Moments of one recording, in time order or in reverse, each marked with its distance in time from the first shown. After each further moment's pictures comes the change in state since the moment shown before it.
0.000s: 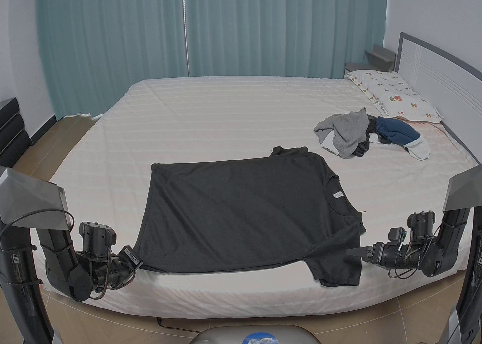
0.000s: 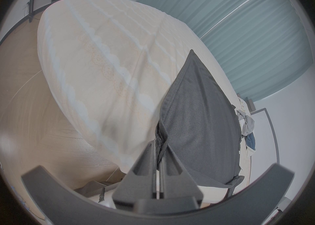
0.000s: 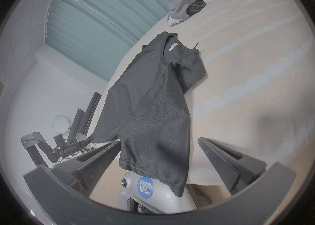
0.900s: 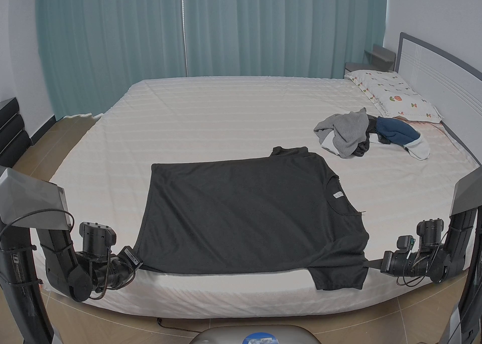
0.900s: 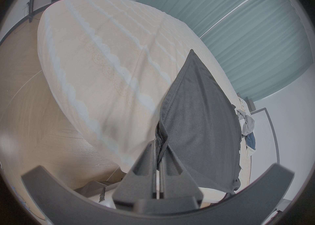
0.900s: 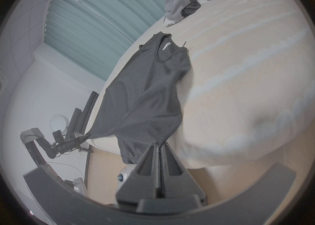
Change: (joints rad) left arm 0.000 0.000 0.007 -0.001 0.000 0.005; right arm -0.069 -0.031 0.152 -0.051 0.006 -0.070
